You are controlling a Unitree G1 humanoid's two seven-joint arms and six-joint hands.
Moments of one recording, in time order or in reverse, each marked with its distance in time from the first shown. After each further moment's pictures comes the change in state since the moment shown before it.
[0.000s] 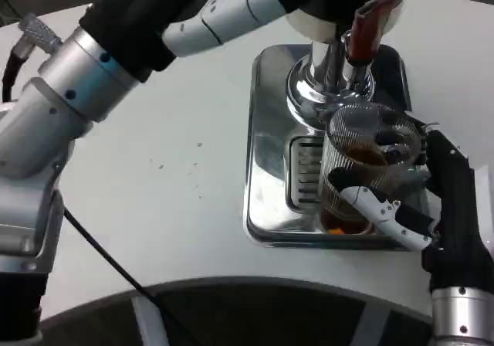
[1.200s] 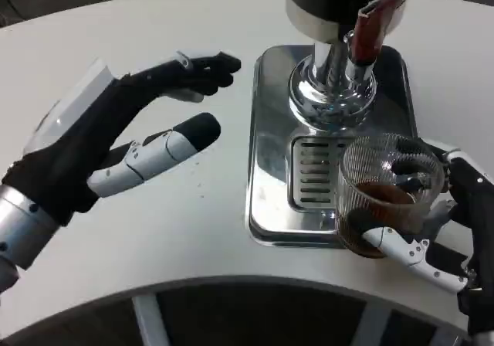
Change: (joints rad) left arm 0.560 0.085 0.113 -0.286 0.110 0.132 0.103; right arm 0.216 -0.031 -0.042 -0.229 0.019 -0.011 0.143
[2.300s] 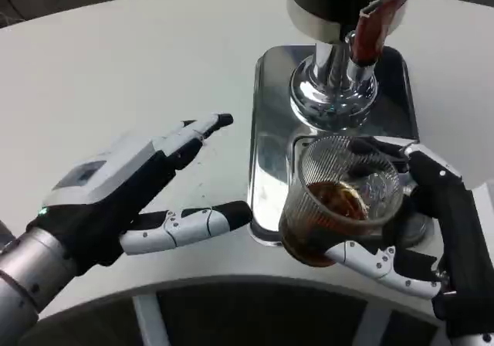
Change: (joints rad) left arm 0.117 0.097 -0.114 -0.114 0.262 0.139 -0.003; right arm 0.033 0.011 0.074 -0.120 -0.060 0.000 0.081
